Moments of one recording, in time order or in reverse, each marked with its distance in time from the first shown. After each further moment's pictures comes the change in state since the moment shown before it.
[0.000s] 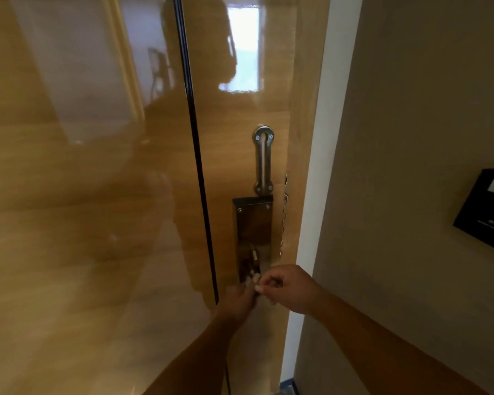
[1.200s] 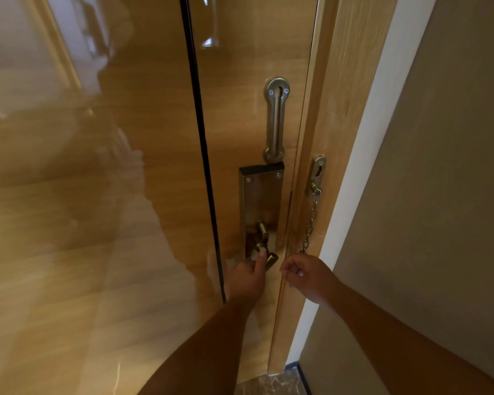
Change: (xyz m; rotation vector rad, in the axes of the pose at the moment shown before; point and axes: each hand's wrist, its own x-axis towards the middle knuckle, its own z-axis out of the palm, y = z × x) left_hand 0.089 -0.010 -0.003 0.222 0.342 -0.003; right_hand 0.082 0.072 0.007 -0.011 0.051 0.186
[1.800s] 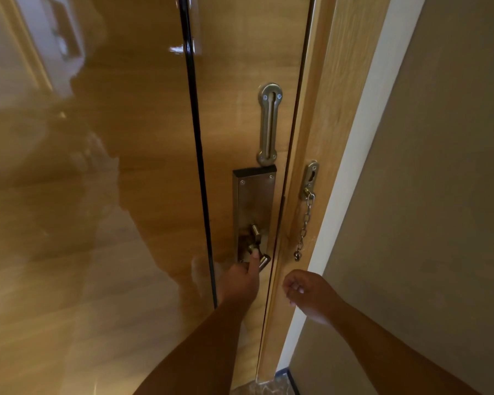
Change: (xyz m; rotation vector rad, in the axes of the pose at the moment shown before) left_hand 0.011 -0.004 0.008 -0.052 0.024 0.049; right_hand -0.029 -0.002 0.000 -0.054 0.009 0.068
